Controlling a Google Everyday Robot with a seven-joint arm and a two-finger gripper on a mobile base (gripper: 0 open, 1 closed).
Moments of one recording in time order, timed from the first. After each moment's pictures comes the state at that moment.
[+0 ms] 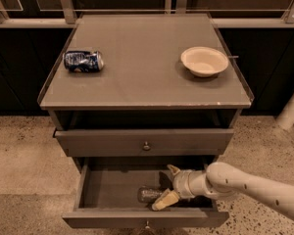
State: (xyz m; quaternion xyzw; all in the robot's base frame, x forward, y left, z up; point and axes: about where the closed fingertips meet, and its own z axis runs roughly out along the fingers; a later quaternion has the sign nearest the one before) arm 0.501 -0.079 0.429 -0.46 0.77 0.27 0.34
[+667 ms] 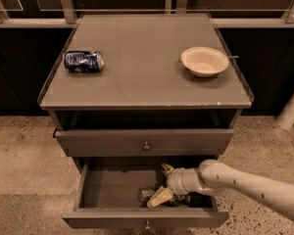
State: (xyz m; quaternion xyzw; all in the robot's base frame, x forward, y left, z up) arm 0.522 -0.056 0.404 -0.47 0.76 0.29 0.34
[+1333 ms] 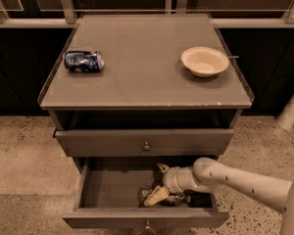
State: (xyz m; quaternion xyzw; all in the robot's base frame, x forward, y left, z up) arm 0.532 -0.042 0.387 -0.49 0.75 0.29 0.33
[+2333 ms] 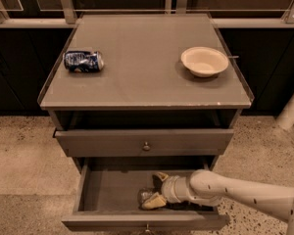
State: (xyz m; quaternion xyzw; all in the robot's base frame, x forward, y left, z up) arm 0.510 -0.043 0.369 -0.48 0.77 0.24 0.34
